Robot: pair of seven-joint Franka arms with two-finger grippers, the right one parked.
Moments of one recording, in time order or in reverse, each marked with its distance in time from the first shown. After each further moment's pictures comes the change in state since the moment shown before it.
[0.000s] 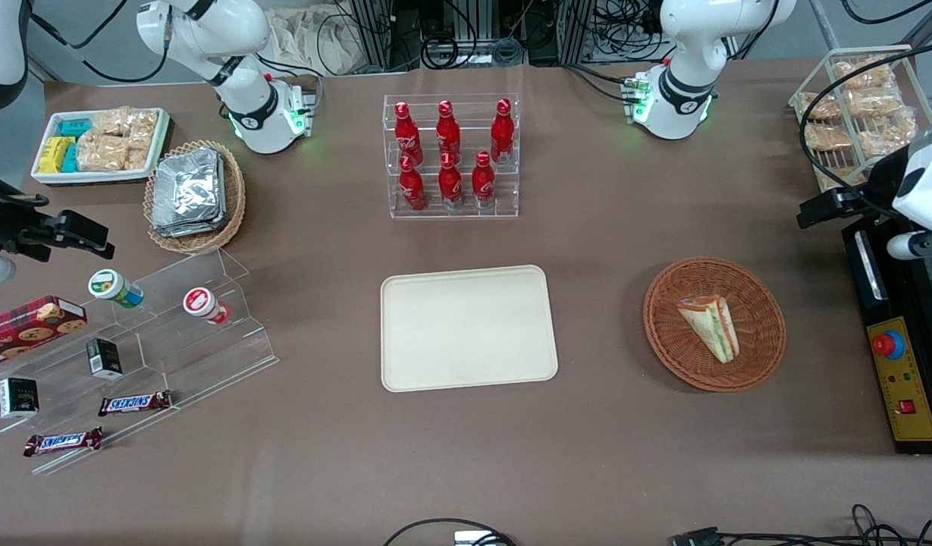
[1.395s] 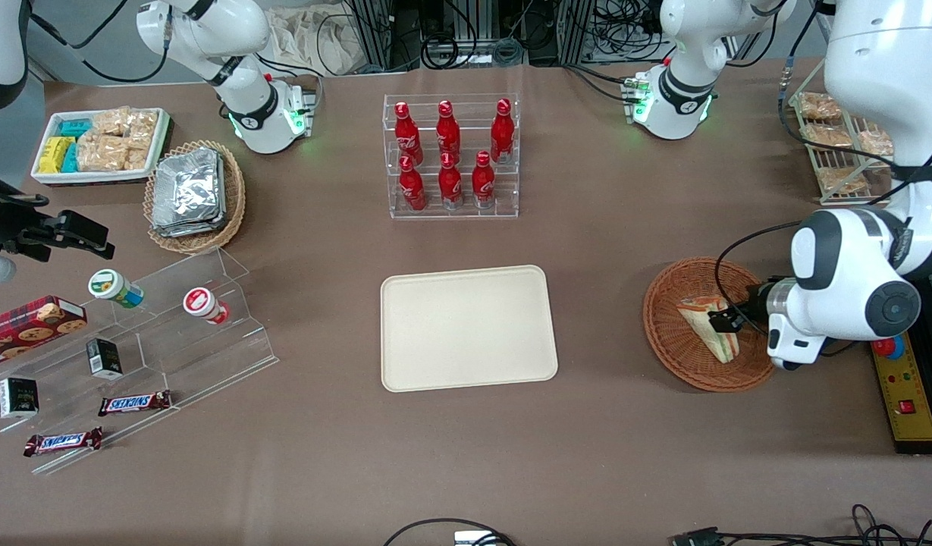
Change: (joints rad) arm -0.011 0.414 -0.007 -0.191 -0.035 0.428 -0.421
